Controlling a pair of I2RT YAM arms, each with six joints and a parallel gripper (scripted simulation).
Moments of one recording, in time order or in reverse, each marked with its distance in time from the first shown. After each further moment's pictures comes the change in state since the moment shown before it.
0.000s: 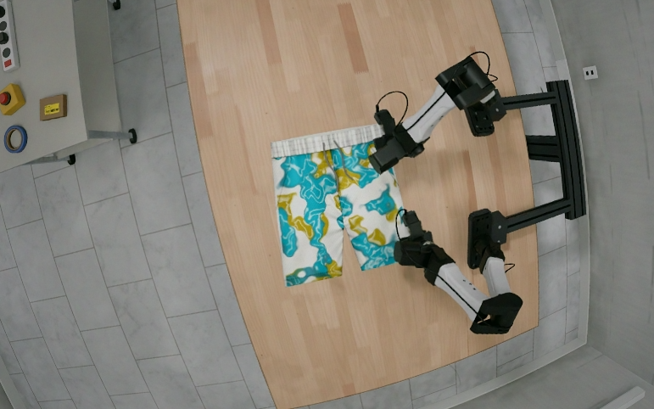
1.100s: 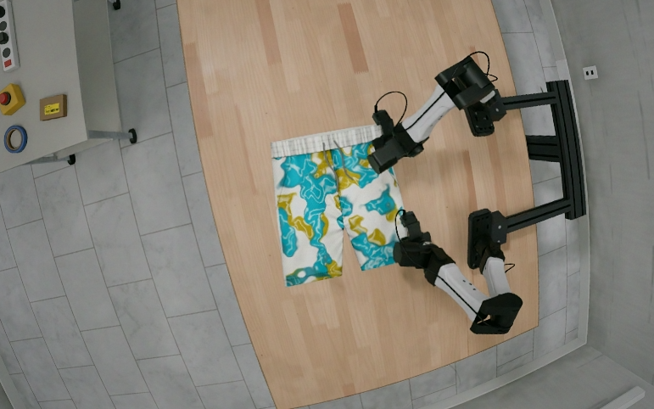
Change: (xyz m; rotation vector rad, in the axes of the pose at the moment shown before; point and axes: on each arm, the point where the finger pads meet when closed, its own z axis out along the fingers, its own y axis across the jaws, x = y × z) left arm 0.000 0.007 0.001 -0.032 0.000 -0.002; right arm 0.000 0.007 0.001 -0.025 0.001 0.003
